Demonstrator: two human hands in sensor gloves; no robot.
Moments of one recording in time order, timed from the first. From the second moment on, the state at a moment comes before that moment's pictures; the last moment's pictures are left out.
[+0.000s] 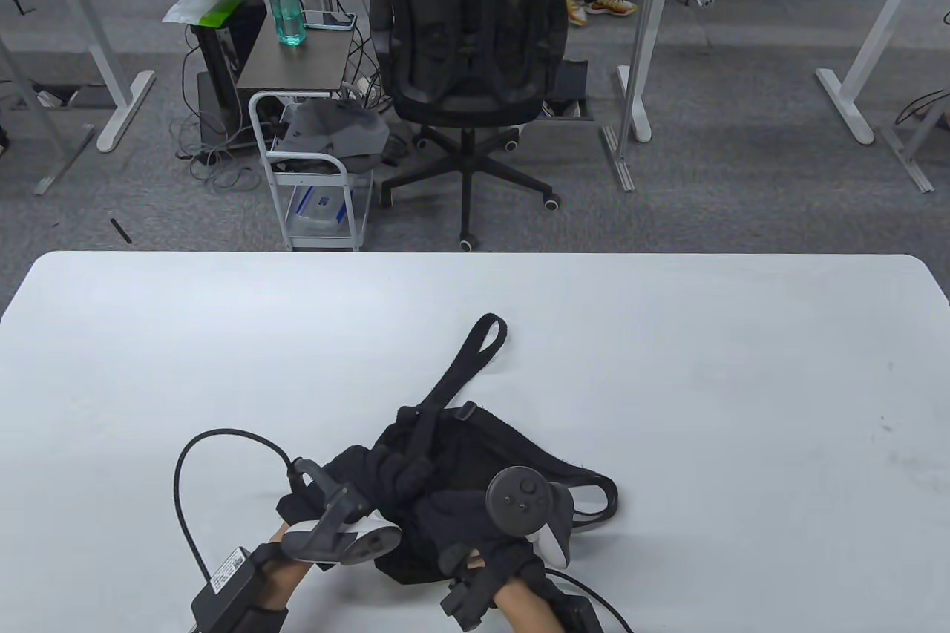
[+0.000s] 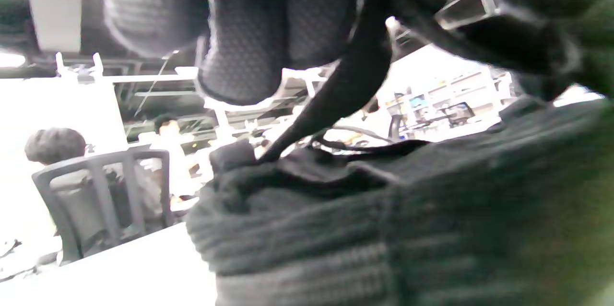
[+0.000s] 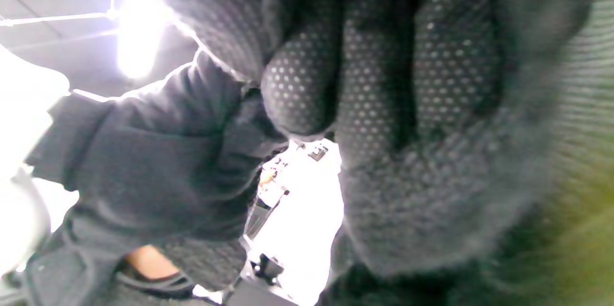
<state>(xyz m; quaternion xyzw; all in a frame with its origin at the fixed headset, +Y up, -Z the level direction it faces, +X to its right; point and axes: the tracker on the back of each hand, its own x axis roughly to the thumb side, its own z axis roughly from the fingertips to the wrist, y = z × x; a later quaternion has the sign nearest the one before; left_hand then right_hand) -0.177 -0.746 -0.318 0.20 -0.35 -0.08 0.91 0.013 -0.759 -0.309 0.18 0.02 0.87 0.47</state>
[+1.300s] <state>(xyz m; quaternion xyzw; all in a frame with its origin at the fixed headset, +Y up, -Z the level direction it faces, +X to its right) -0.176 -0.741 -0.303 0.23 -0.37 -0.13 0.89 0.023 -0.766 -0.313 0.19 0.06 0.85 0.48</state>
